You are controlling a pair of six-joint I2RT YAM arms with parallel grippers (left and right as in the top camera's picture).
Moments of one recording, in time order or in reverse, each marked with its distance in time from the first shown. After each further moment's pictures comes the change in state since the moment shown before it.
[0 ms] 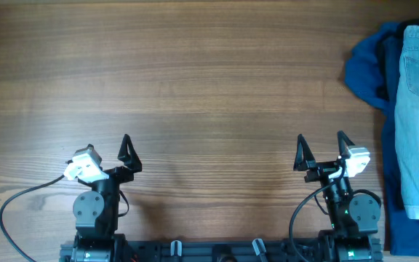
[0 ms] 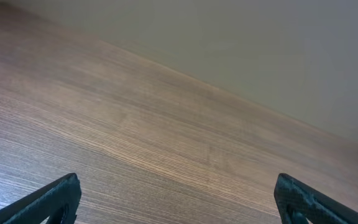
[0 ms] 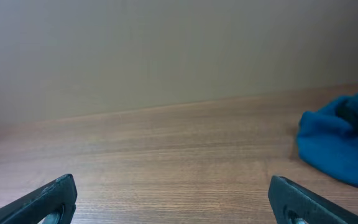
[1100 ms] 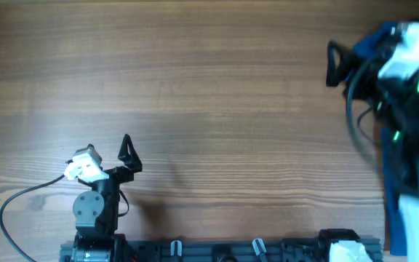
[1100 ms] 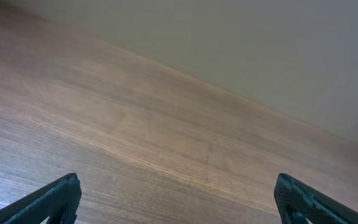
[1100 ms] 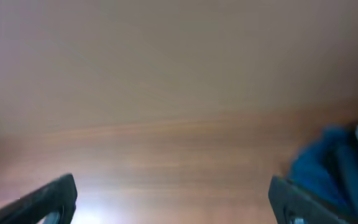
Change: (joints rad) left arm 0.000 0.002 0.000 0.000 0.003 0.000; right arm -0.056 1.048 1.332 -0.611 -0.034 -0.019
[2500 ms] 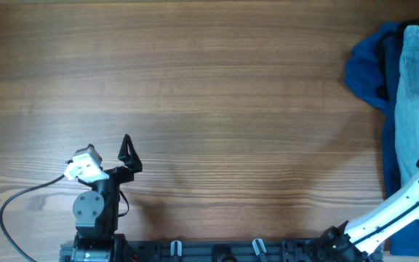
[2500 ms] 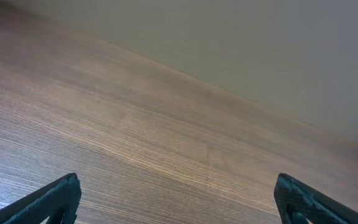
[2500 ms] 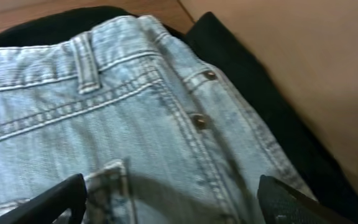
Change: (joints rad) left arm 0.000 0.000 0.000 0.000 0.000 0.000; right arm -0.775 1.221 0.398 0.509 -0.076 -0.442
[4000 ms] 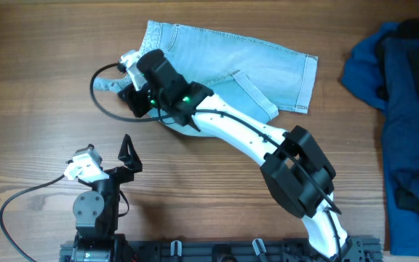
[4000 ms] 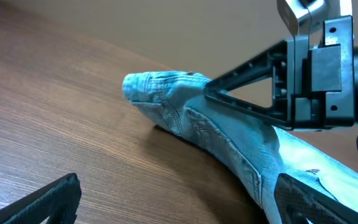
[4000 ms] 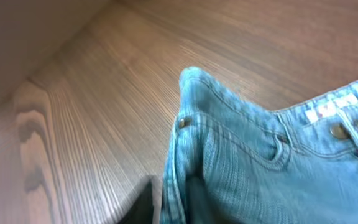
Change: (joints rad) left arm 0.000 0.000 0.000 0.000 0.000 0.000; right arm 1.633 -0.129 -0.016 -0.058 -0.076 0.517
